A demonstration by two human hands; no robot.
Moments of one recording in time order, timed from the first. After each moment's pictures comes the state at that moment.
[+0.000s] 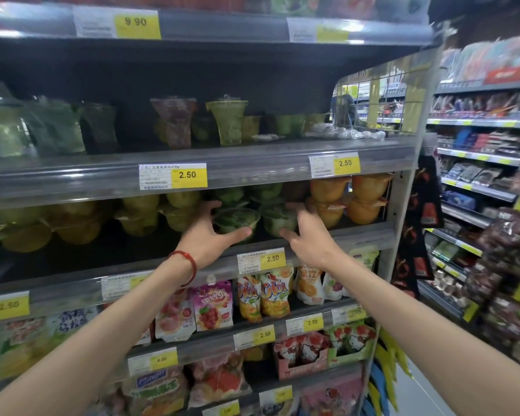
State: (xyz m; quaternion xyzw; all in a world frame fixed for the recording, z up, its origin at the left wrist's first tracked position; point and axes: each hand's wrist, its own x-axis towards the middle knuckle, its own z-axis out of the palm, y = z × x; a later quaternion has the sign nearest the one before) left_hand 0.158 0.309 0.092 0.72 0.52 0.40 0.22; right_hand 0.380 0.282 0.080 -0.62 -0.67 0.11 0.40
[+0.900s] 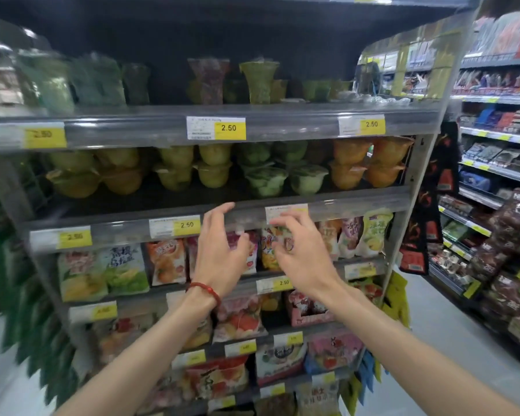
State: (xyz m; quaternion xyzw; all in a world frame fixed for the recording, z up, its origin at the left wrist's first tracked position) left_hand 0.124 0.205 0.021 0.70 0.47 0.52 0.13; right_hand 0.290 0.172 0.025 -0.56 -0.71 0.06 0.43
